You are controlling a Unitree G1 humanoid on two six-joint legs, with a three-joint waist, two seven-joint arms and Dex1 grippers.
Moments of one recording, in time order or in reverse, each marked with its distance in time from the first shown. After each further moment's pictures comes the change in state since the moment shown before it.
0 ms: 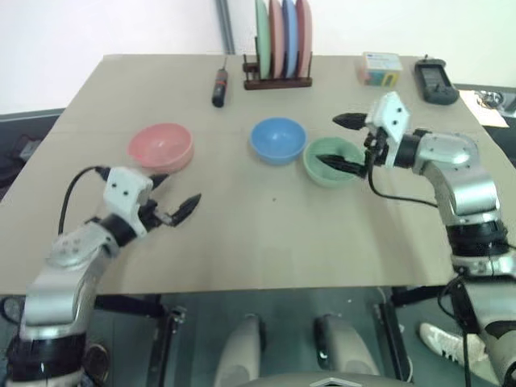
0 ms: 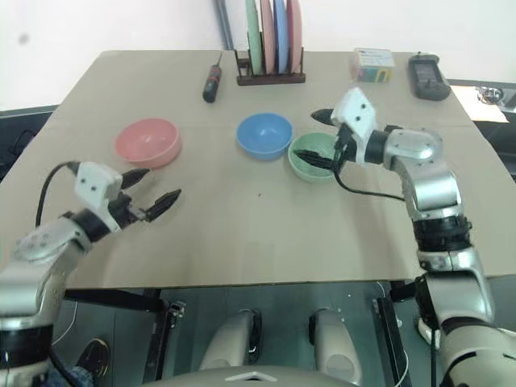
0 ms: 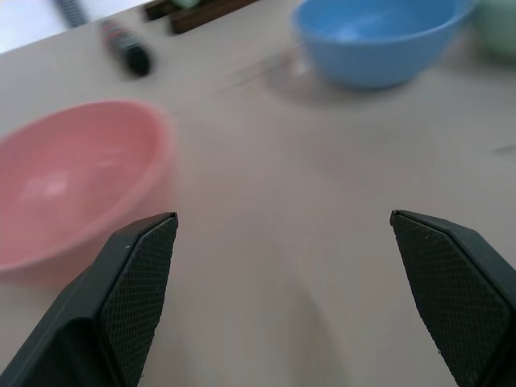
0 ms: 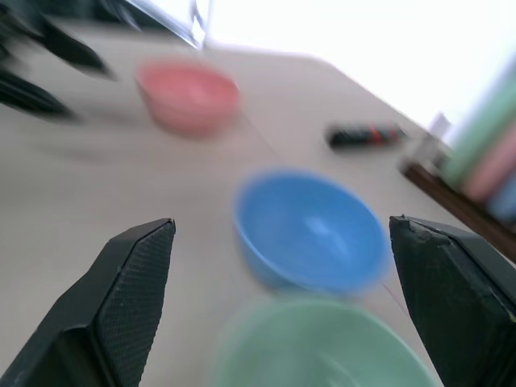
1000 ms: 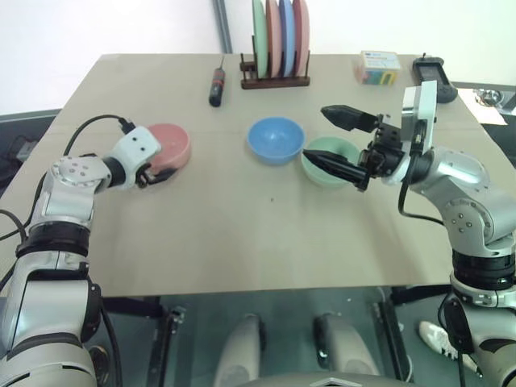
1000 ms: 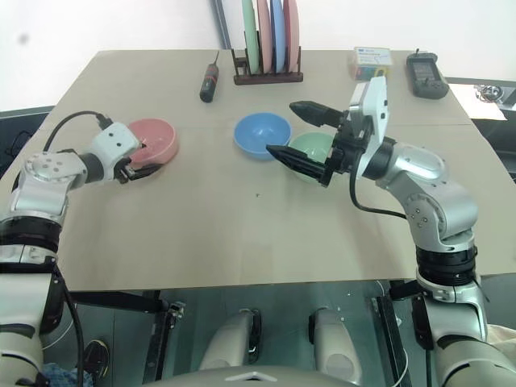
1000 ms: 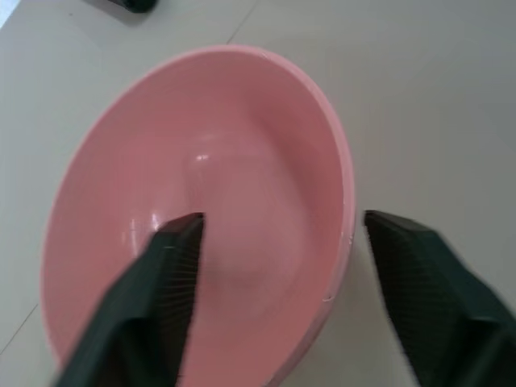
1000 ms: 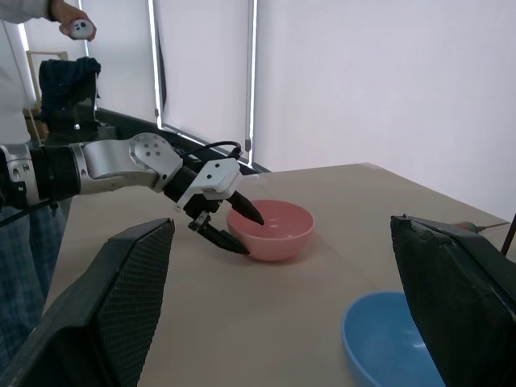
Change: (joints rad) left arm -0.598 0.061 -0.340 0.862 0.412 -0.398 -0.249; right arm 0.098 -0.021 -0.054 -0.275 0.291 0.147 -0.128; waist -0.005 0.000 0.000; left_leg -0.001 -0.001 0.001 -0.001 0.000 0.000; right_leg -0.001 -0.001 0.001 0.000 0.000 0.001
